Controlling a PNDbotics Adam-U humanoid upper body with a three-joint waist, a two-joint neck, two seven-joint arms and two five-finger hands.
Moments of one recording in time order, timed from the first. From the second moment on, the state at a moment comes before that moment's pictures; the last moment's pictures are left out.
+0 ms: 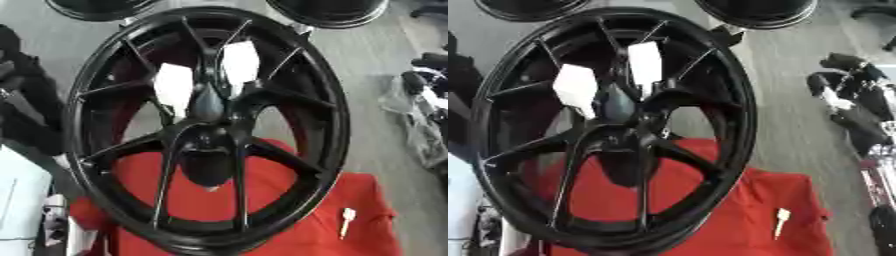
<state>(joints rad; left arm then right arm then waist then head) -0.40 0.33 0.10 -1.58 0.42 -0.02 0.10 -0.16 -0.42 -0.18 -1.77 -0.35 -0.08 0.01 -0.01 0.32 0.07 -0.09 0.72</state>
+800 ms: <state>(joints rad) -0.39 0.33 0.10 -1.60 0.40 -0.03 0.11 -0.25 -0.50 -0.17 -1.78 -0.39 -0.08 0.01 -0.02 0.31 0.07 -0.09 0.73</state>
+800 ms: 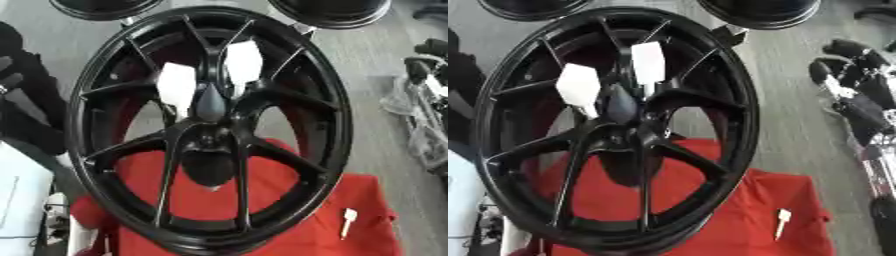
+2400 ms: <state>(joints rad) -0.34 0.39 0.10 -1.60 0.39 -0.02 0.11 -0.93 -0.93 0.21 -1.66 -0.22 -0.10 0.58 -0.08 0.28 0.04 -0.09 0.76</state>
